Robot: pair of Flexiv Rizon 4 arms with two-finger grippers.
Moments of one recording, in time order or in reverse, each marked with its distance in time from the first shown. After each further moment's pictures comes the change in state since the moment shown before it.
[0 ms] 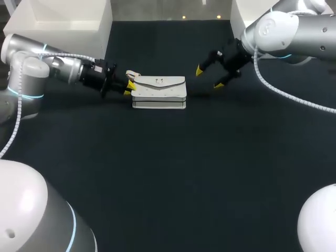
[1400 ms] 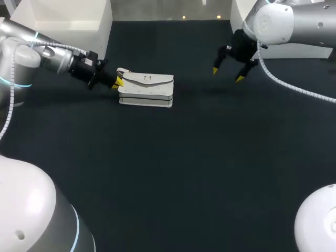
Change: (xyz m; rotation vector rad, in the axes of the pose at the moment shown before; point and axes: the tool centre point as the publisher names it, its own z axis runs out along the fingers) left arm -0.017 -0.024 -0.047 0.031 -0.131 0.057; right arm -0.058 0.024 -0.047 0.004 -0.340 0.040
